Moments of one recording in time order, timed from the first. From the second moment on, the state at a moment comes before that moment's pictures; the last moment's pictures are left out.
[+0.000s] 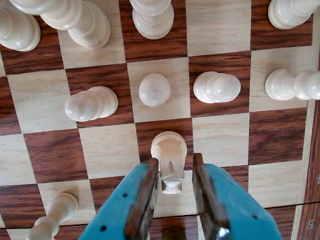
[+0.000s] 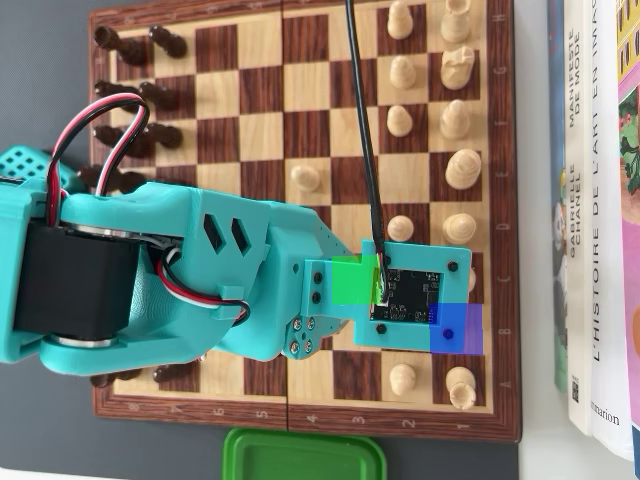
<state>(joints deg) 8.9 90.1 103.2 52.1 86.9</state>
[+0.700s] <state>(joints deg) 7.5 93.4 103.2 52.1 86.9</state>
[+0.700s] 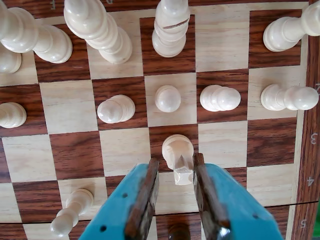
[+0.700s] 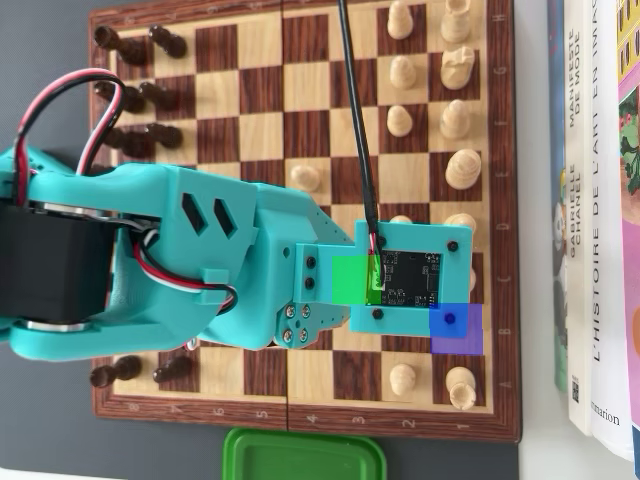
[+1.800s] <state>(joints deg) 9.3 123.8 106.1 60.8 86.9</state>
